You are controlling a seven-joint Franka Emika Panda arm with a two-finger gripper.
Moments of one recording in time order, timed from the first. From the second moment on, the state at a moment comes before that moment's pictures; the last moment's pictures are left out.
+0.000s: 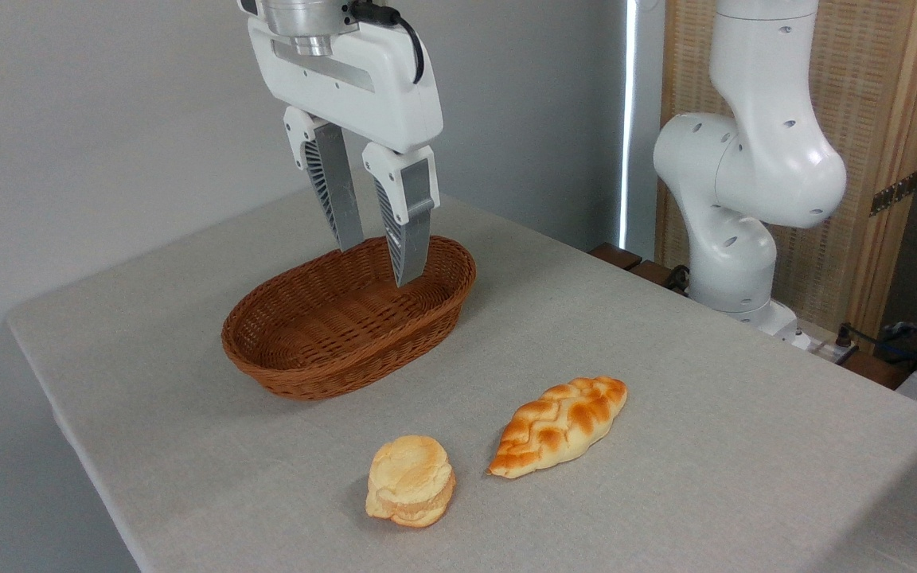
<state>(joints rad) -0.04 -0.05 0.02 -1.59 -0.04 1.54 0.74</state>
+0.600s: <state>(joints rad) -0.04 -0.05 0.02 -1.59 -0.04 1.51 0.74</state>
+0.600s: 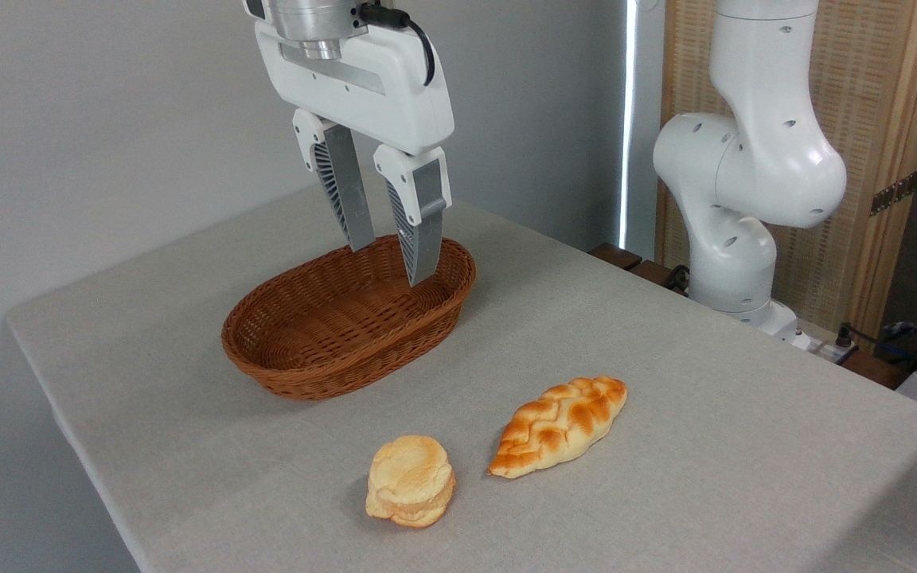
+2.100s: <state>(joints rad) -0.04 -0.38 0.07 -2.06 -0.04 1.63 0.74</state>
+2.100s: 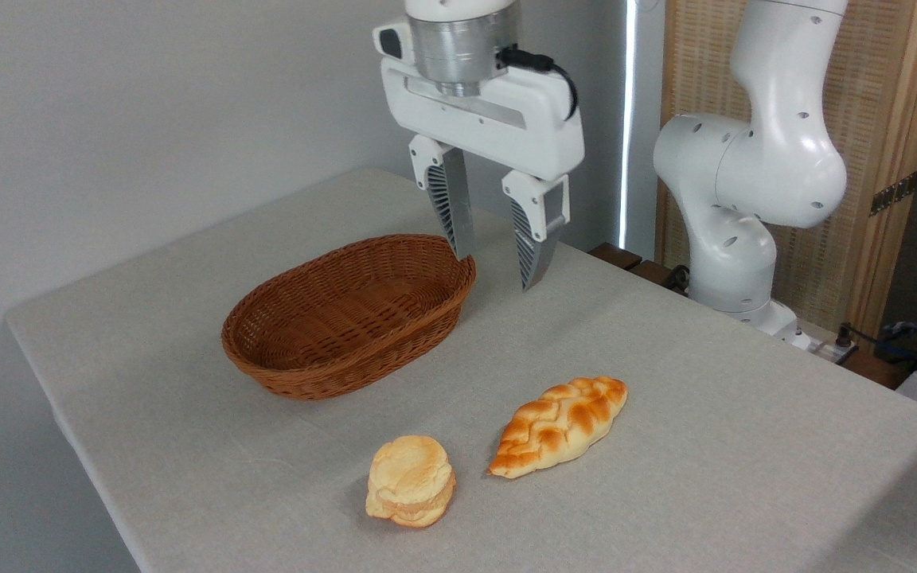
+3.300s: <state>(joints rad) -0.06 -0.42 0.26 -2.39 -0.04 1.81 1.05</state>
